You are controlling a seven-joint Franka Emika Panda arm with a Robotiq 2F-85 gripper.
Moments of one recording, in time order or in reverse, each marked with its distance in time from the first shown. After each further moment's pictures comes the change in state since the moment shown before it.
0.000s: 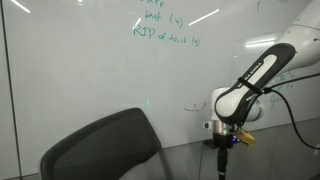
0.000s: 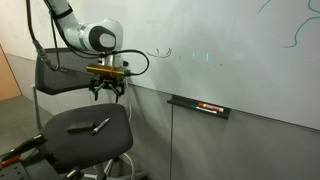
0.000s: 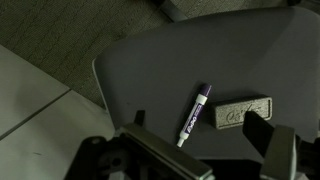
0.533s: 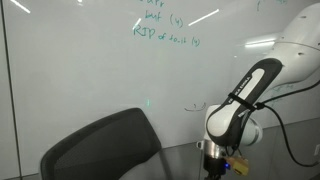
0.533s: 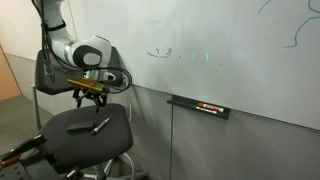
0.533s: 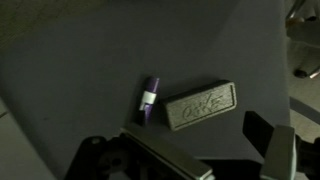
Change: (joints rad) arm -0.013 0.134 0.157 -0.030 0.165 0.148 0.095
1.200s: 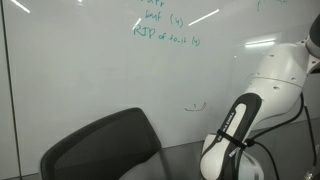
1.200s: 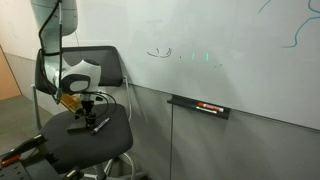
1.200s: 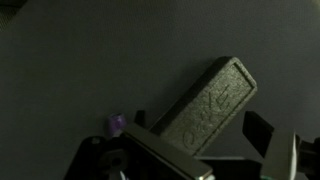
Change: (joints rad) arm 0.066 0.271 0.040 0.045 0.100 0.328 0.430
